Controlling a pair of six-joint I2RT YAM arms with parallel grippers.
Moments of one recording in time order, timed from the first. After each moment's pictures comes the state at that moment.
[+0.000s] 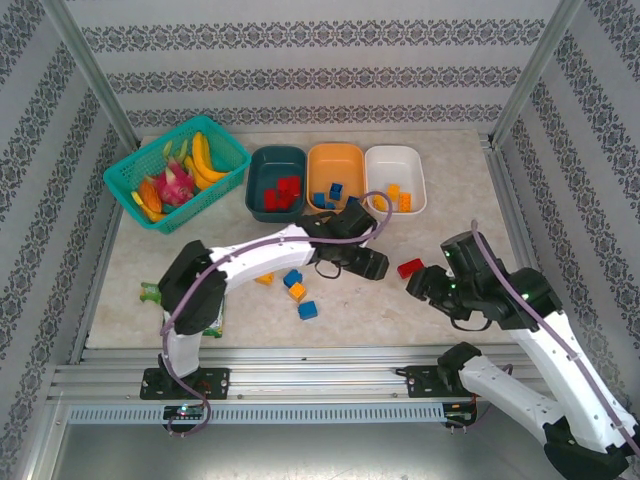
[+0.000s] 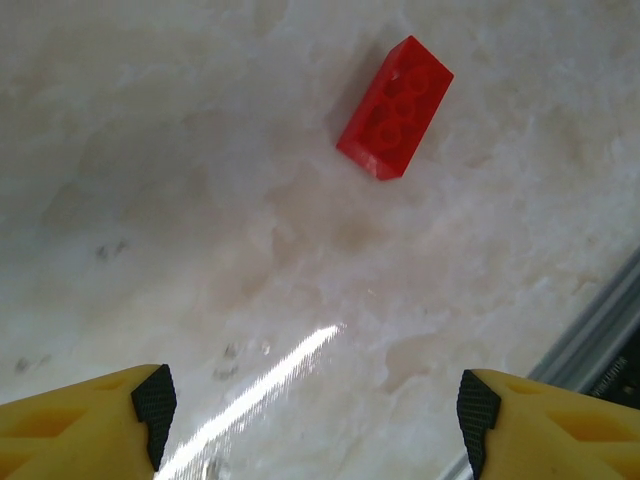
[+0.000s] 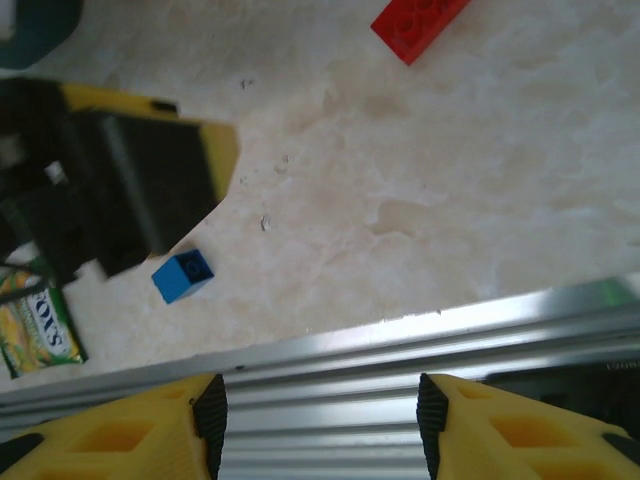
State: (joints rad) left arm -0.91 1.97 1.59 -0.61 0.19 -0.47; right arm 0.51 0.76 1.09 -1.40 -0.10 0.97
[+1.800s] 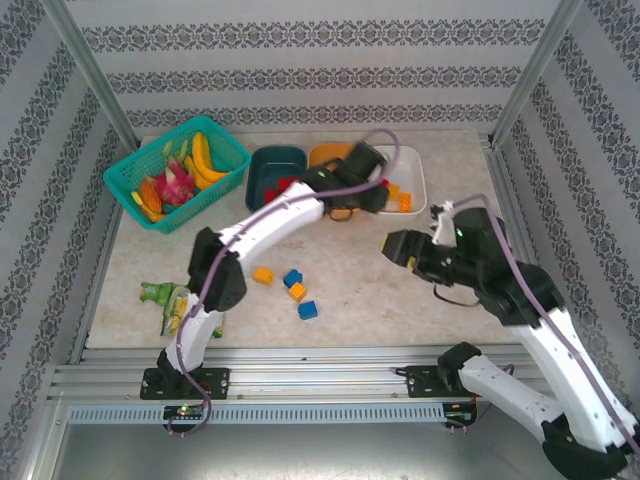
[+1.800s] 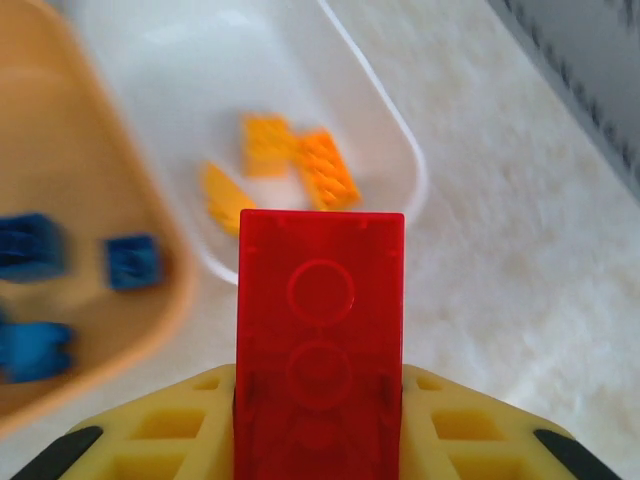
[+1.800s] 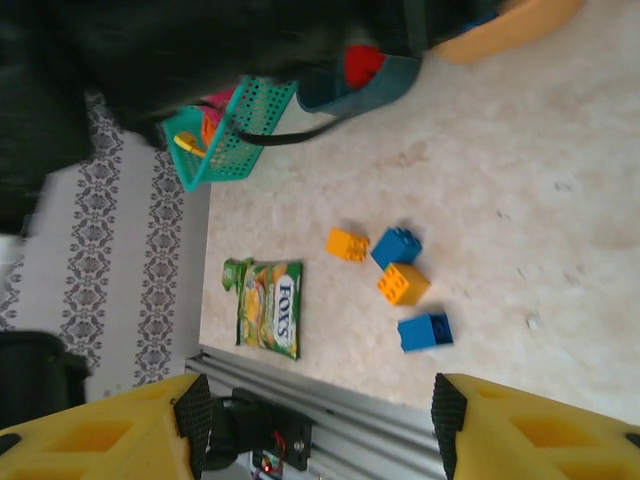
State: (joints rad) left arm -0.75 2.15 2.14 -0.77 -0.01 -0.36; right arm 0.50 0.83 1.13 -0.88 -0.33 0.88
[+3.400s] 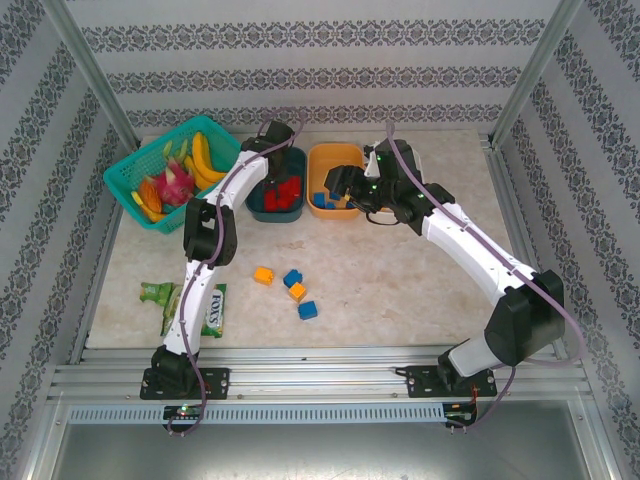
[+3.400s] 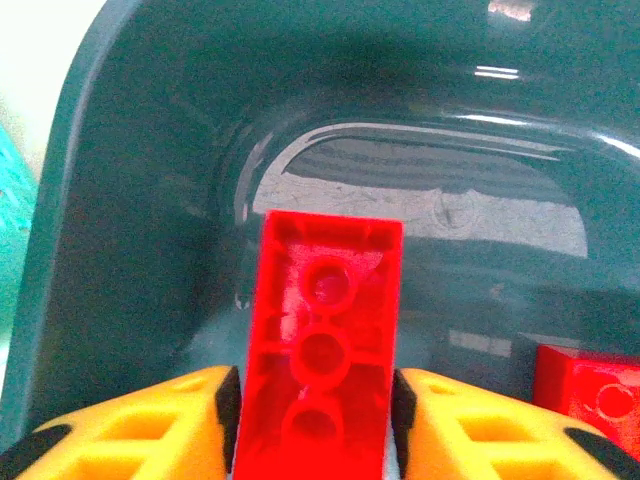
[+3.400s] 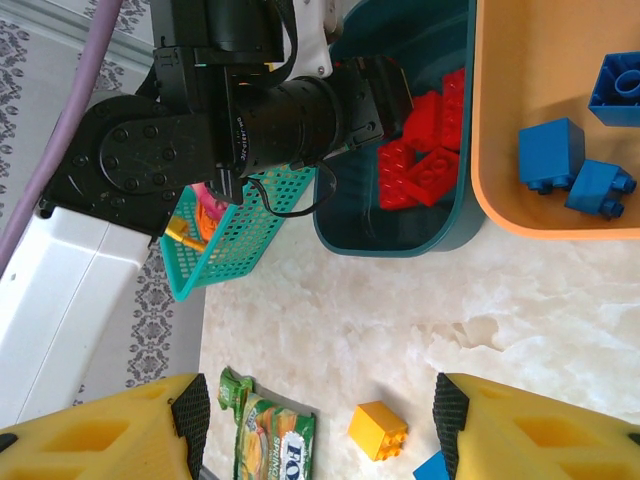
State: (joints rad) left arm -0.29 2.58 2.43 -0.99 -0.29 -0.41; right arm 0.46 1.49 1.30 -0.39 -0.38 0.87
